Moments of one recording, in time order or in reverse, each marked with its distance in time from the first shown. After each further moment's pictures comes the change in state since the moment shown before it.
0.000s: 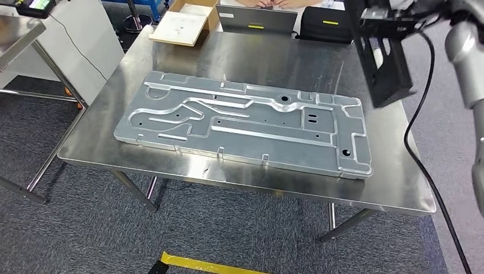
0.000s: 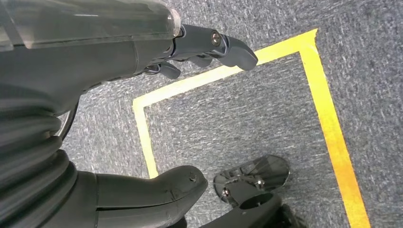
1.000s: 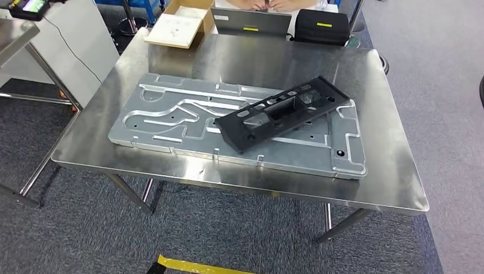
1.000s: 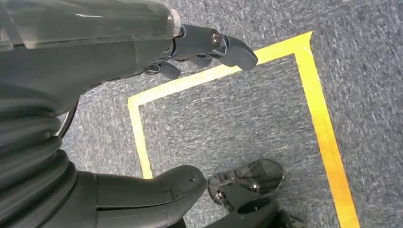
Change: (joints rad) left arm 0.014 0.001 0.003 0.000 0.028 0.016 -0.014; right arm -0.468 -0.109 0.473 0.083 -0.073 0.152 0.214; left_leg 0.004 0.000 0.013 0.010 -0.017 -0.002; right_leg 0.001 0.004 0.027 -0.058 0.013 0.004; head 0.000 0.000
